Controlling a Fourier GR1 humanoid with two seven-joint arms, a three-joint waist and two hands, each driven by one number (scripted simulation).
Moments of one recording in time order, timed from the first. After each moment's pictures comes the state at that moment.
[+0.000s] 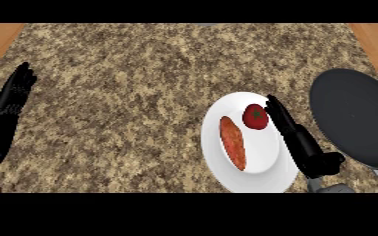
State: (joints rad) left arm 0.00 0.54 0.03 -1.66 0.09 0.06 -0.15; right arm -0.04 -0.35 0.32 -1.43 -0.26 0.00 -0.23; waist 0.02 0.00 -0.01
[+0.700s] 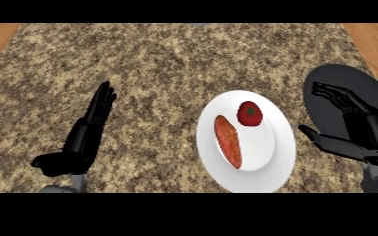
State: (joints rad) left arm -0.01 0.20 -0.18 -1.58 0.13 0.11 -0.15; right arm -0.06 -0.49 0.06 -1.50 -0.28 0.01 -0.32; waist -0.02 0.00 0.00
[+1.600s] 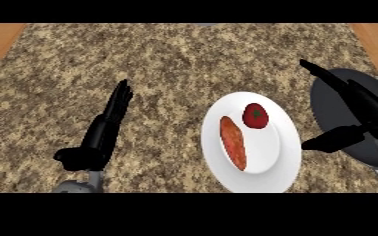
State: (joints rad) left arm -0.05 0.13 -0.22 -1.57 0.09 0.11 -0.10; right arm -0.25 -0.70 0.21 -1.59 0.04 0.15 0.09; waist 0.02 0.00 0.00
